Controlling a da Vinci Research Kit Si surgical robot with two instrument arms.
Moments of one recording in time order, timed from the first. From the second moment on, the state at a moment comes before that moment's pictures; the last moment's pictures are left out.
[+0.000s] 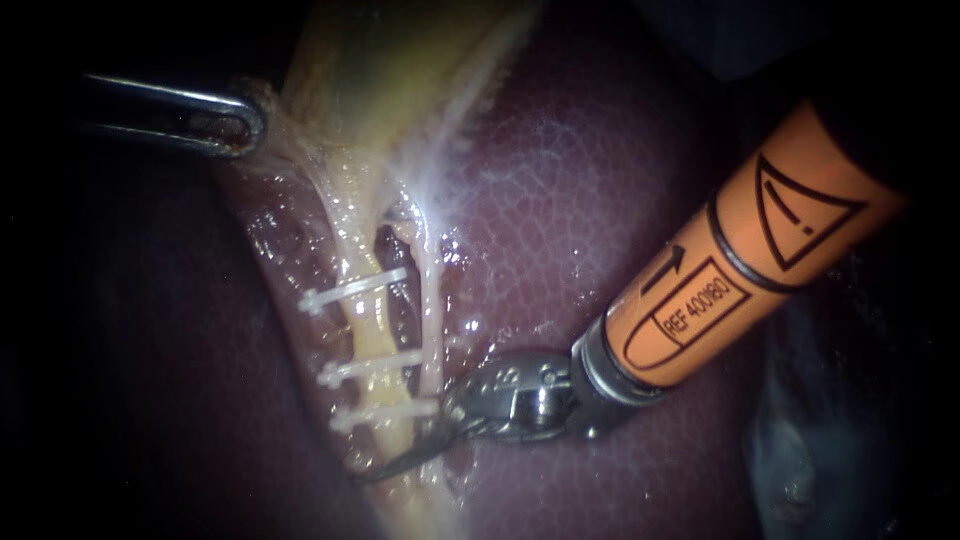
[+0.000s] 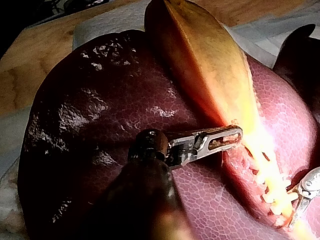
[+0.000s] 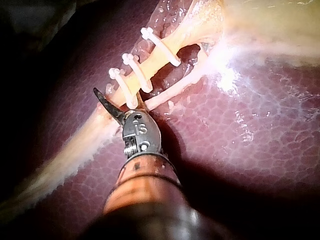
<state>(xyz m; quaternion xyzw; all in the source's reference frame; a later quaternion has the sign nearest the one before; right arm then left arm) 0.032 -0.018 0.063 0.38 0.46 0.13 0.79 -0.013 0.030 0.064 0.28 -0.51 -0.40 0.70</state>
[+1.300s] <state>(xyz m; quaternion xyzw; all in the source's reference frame) 0.032 -0.010 0.060 0.42 0.51 0.14 0.74 -0.013 0.030 0.064 0.28 -0.51 -0.40 0.70</state>
